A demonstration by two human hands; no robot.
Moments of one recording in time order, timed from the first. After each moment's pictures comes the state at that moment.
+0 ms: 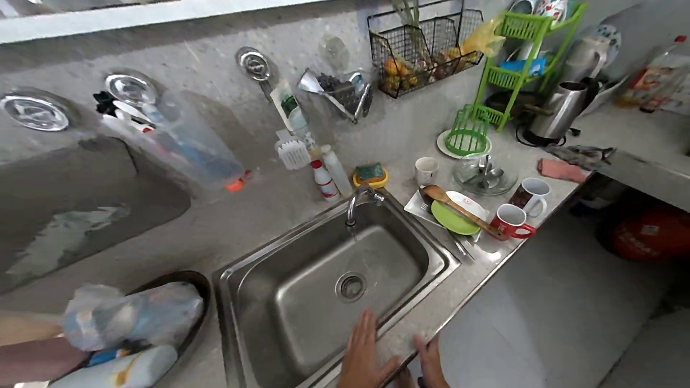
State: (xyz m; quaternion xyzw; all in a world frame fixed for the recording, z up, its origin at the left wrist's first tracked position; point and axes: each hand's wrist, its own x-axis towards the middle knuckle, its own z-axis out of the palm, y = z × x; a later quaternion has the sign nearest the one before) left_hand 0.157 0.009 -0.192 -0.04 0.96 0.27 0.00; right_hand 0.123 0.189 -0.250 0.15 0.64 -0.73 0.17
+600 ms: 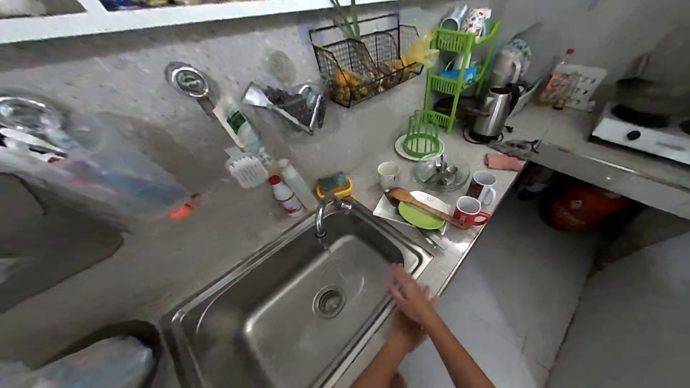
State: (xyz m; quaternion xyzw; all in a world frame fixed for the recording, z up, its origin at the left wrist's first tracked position) left_hand 0.059 0.112 -0.185 0.18 0.93 0.26 0.18; right_hand 0.006 0.190 -0.161 -0.16 0.87 -0.45 0.12
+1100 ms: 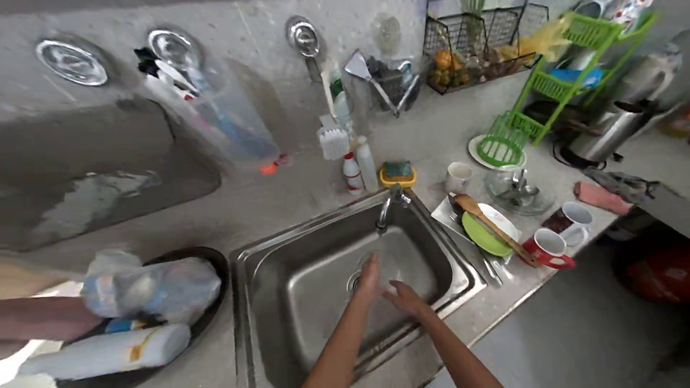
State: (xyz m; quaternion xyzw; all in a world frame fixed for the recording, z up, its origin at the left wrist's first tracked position) left_hand -0.030 -0.056 -0.157 -0.39 0.61 0.69 0.00; right_hand -0.050 0.076 -0.184 -0.19 0.80 -0.39 0.41
